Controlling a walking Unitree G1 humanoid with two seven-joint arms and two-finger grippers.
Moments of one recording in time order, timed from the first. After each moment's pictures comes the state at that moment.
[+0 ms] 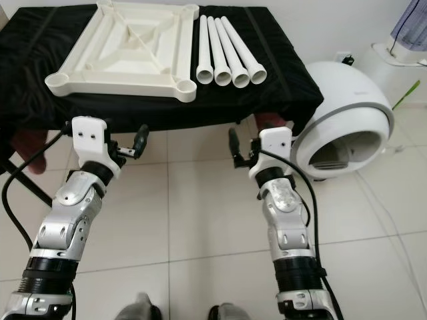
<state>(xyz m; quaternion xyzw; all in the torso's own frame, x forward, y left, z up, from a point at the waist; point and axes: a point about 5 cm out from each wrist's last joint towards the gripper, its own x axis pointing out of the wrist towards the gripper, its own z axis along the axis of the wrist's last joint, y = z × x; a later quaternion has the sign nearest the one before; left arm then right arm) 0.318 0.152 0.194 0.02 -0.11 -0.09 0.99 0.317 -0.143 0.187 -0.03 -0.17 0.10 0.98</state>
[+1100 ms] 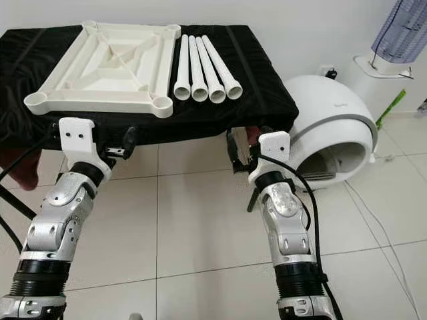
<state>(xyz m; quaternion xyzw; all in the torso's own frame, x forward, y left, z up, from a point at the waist) 0.317 0.159 0.199 -0.01 -0.09 -0.08 0.99 0.317 -0.150 0.192 -0.05 -0.17 0.11 0.98</state>
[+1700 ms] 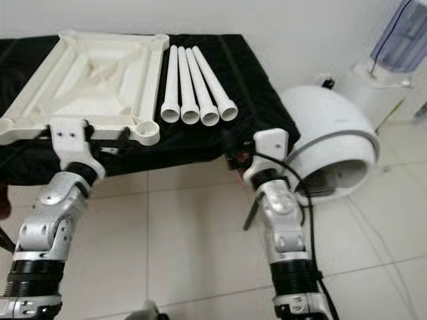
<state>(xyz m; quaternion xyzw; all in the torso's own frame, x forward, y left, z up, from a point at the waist) 0.317 0.167 0.198 -0.03 -0.08 -0.07 0.99 0.319 -0.140 0.195 -0.05 -0.18 0.12 0.98</state>
